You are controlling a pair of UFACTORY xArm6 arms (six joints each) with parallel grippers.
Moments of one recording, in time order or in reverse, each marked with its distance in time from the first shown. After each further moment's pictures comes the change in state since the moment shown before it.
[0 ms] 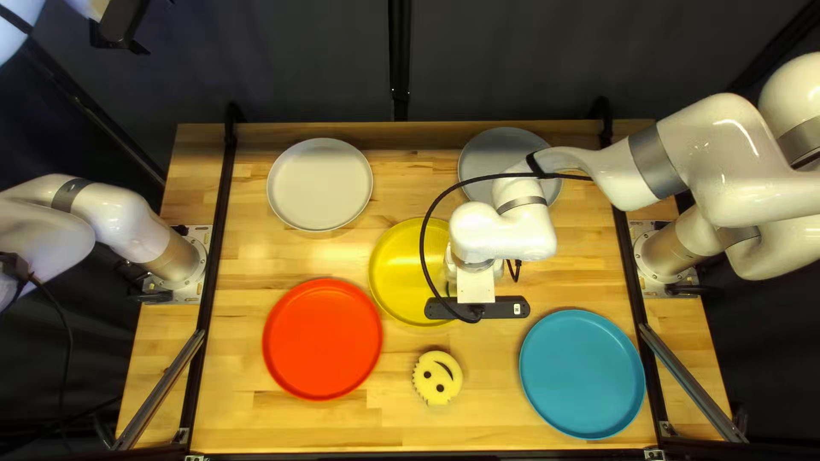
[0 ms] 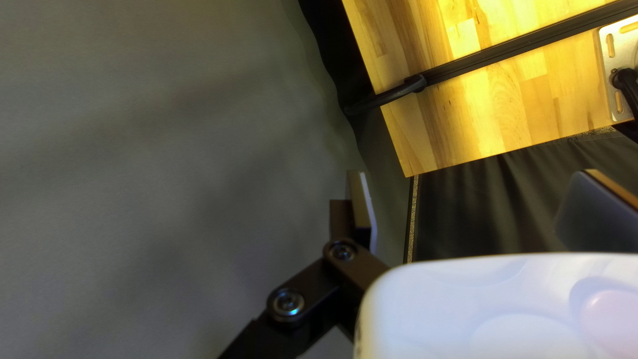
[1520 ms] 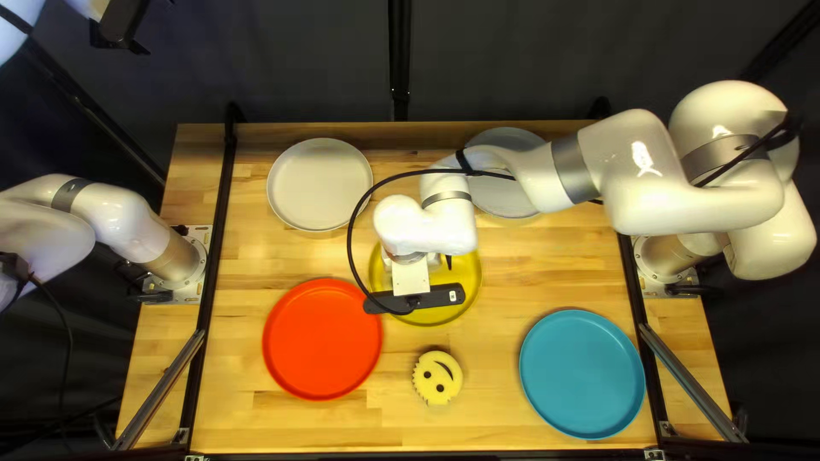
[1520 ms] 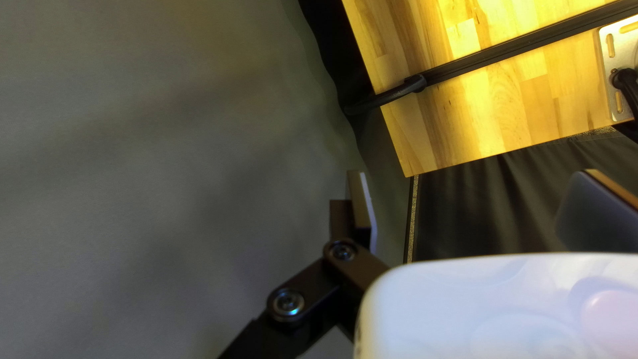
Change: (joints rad) left arm 0.000 0.000 0.000 0.000 0.000 0.000; right arm -0.065 0.353 -0.511 -0.038 0.150 -0.133
